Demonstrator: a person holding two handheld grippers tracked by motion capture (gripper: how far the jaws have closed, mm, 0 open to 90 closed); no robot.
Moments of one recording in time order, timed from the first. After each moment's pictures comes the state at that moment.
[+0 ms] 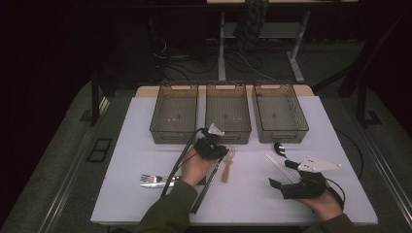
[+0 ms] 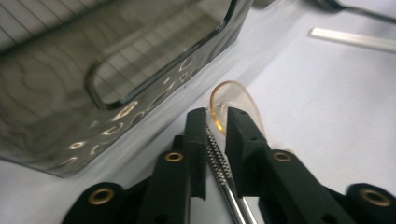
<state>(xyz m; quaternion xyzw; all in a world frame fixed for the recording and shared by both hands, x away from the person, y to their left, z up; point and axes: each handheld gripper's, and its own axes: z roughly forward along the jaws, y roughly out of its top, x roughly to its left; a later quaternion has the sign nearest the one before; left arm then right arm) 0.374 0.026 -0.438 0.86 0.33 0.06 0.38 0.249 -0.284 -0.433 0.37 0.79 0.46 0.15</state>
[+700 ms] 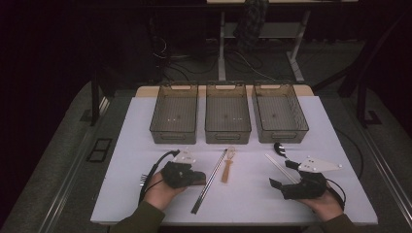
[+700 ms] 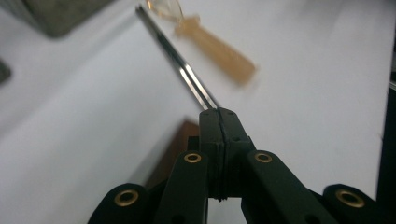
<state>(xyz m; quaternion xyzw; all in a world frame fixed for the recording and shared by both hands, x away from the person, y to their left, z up) 0.280 0.115 -0.422 0.89 0.26 0.03 0.38 0.247 -0.284 -0.433 0.37 0.79 0.46 0.16</state>
